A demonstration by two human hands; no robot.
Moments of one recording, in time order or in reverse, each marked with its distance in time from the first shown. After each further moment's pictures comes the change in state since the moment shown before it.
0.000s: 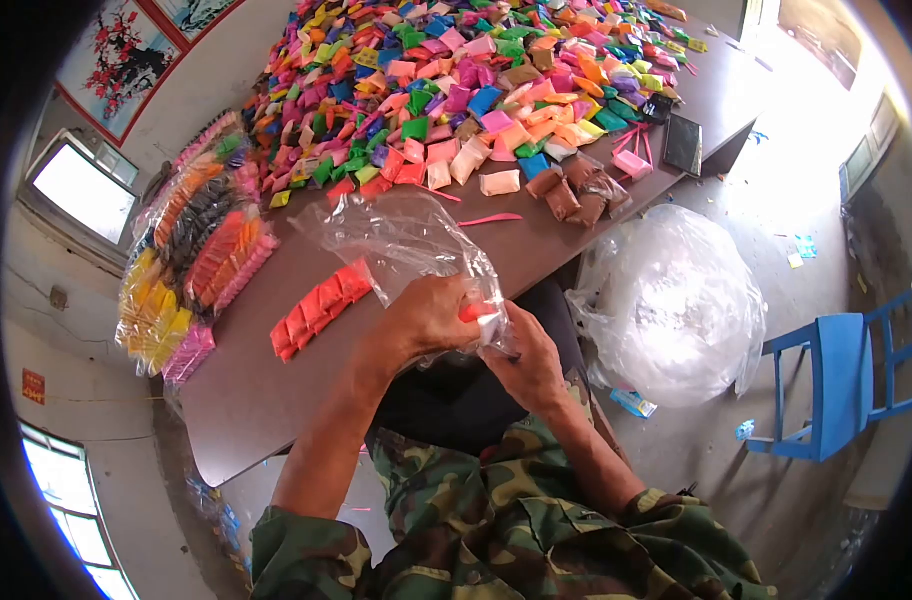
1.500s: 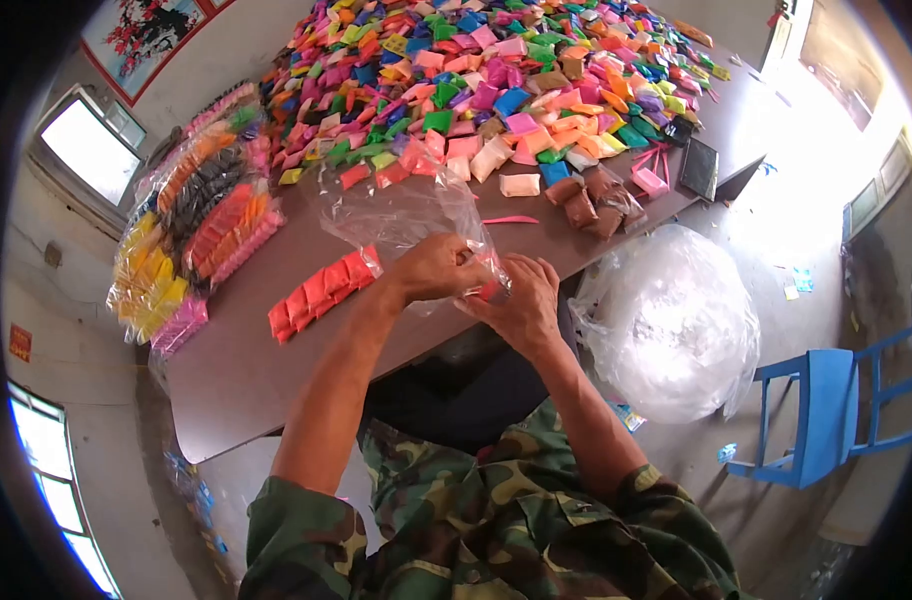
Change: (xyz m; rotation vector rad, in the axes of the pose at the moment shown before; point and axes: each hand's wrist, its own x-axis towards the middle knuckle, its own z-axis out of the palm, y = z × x) left_hand 0.038 -0.046 -0.012 -0.395 -0.041 -0.035; right_hand 0.082 0.016 0.017 -0.534 0.067 -0.208
